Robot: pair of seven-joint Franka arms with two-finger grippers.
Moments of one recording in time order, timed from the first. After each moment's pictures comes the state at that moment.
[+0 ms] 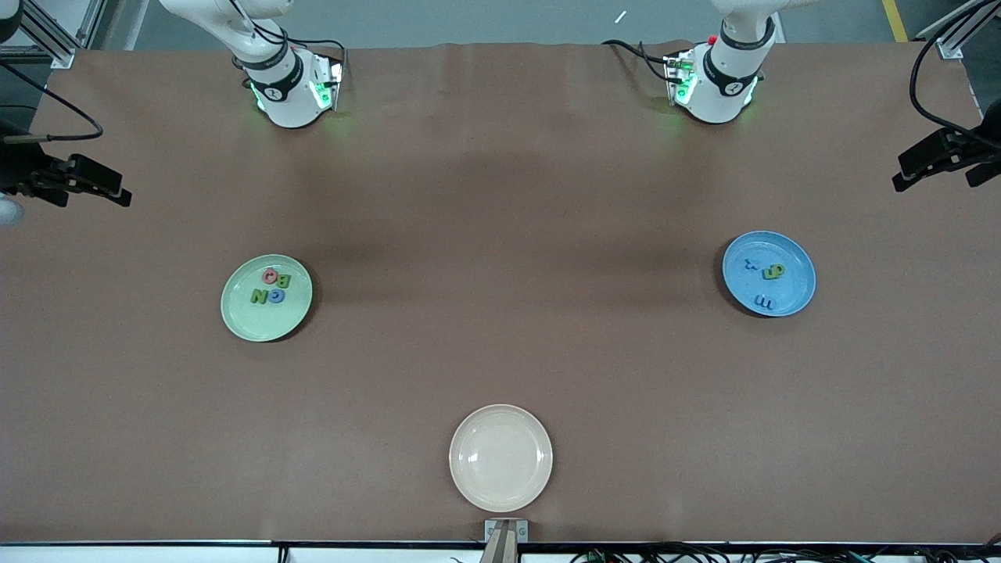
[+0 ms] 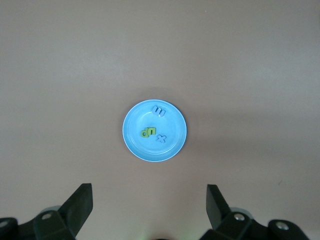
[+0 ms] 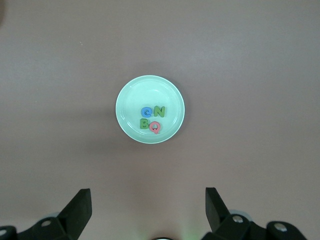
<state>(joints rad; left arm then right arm) 0.22 -0.06 -0.18 -1.59 0.00 1.51 -0.01 -0.01 -0.07 -0.07 -1.67 0.04 1.53 -0.05</state>
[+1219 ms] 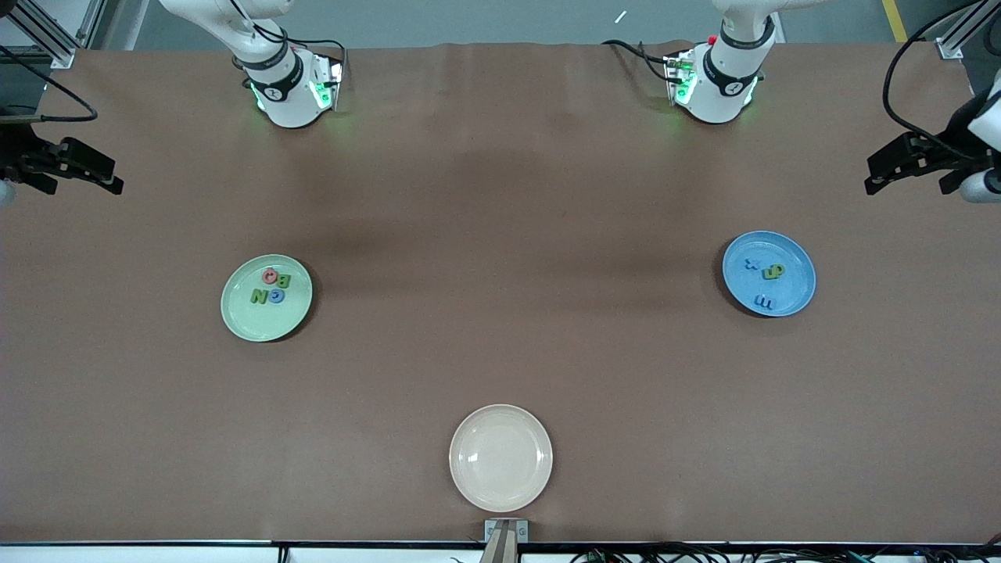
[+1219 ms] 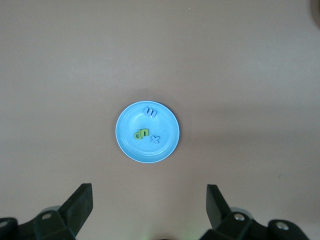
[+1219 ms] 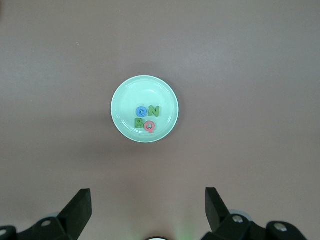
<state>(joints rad) 0.08 -0.05 -0.13 -1.58 0.03 1.51 -0.02 -0.01 -0.10 -0.07 -1.69 0.01 1.53 -0.05</state>
